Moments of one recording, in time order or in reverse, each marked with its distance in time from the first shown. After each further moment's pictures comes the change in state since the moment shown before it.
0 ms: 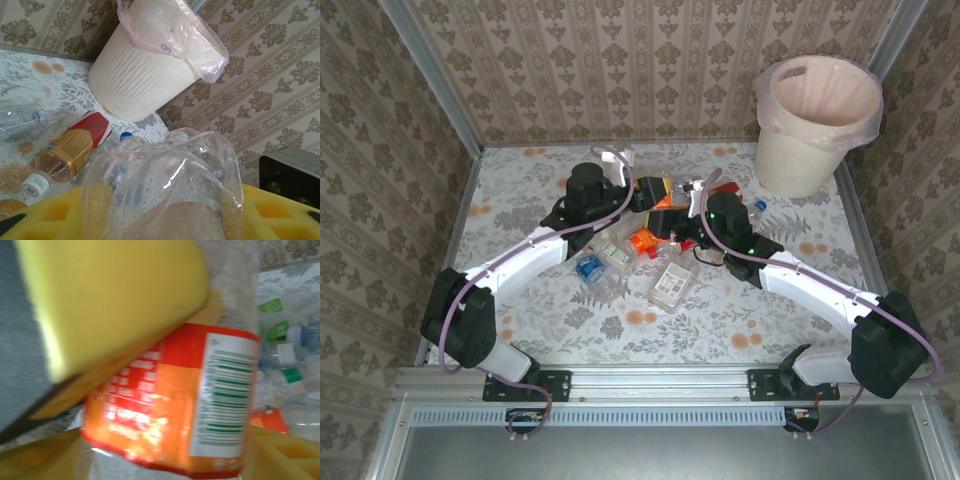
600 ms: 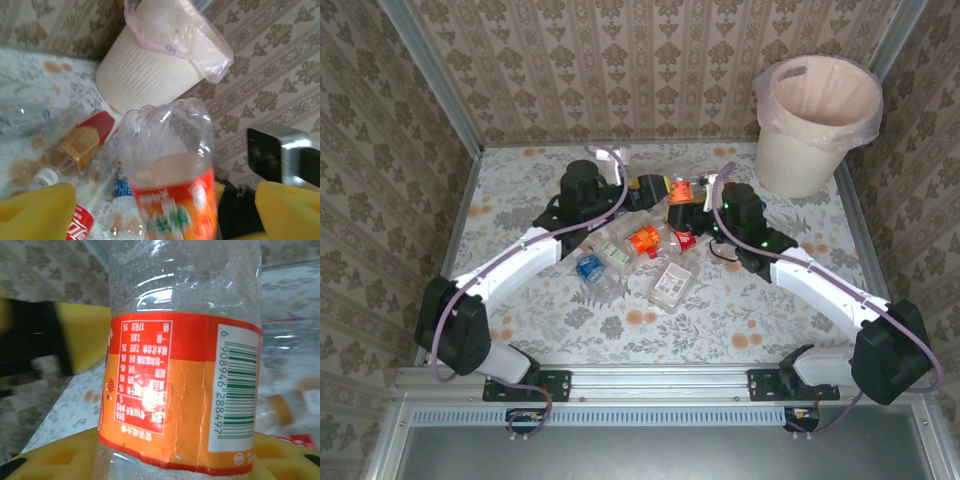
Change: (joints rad) left arm 0.018 -0.064 0.018 -0.100 -0.019 0.022; right arm -0.110 -0.038 0.015 -0.125 -0.006 -0.076
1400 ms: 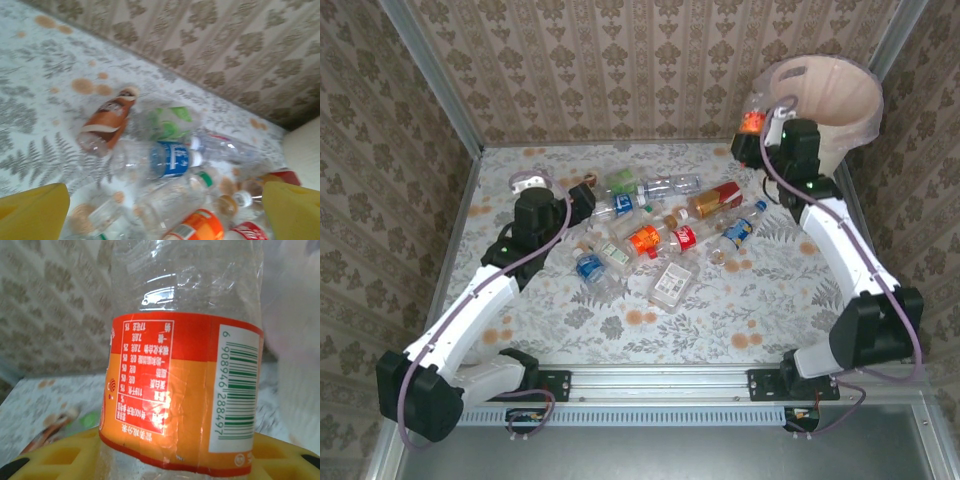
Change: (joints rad) left arm 0.160 -0.360 -0.213 -0.426 -0.657 0.012; right arm -0.410 0.208 0.482 -0.232 0.106 -0.208
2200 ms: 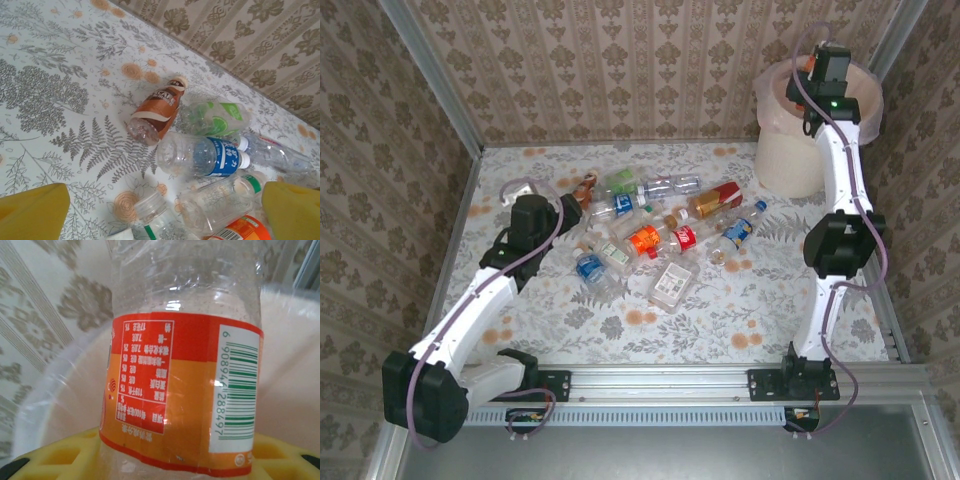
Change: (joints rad) left arm 0.072 -0.003 -0.074 -0.029 -0.026 -0.040; right arm -0.211 0.674 0.990 -0.435 0.249 -0.111
